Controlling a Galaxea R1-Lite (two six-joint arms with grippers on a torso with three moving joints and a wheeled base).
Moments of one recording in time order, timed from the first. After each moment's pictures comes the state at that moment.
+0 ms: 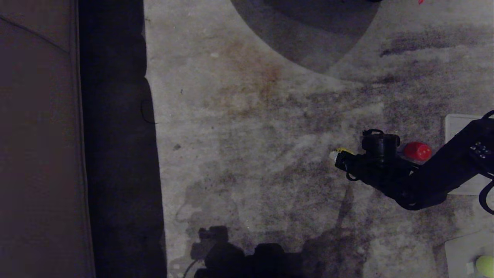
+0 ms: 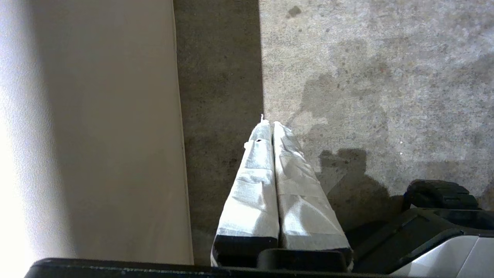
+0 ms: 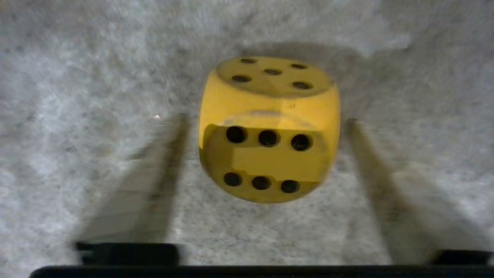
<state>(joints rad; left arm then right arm) -0.01 0.00 0.00 0.00 0.03 0.01 0.19 2.15 -0.91 -0.86 -0.18 0.48</state>
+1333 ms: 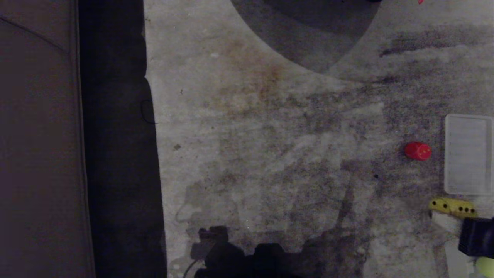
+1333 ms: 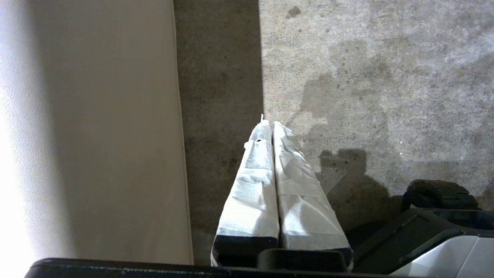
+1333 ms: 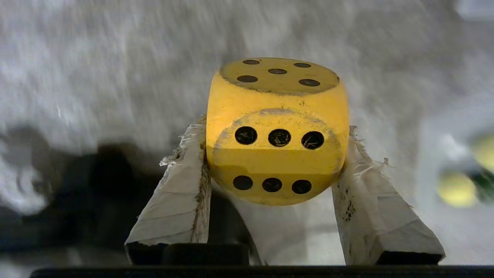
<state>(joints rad) -0.01 0.00 0.00 0.00 0.03 0.01 0.14 0.97 -0.29 -0.24 -0.15 0.15</state>
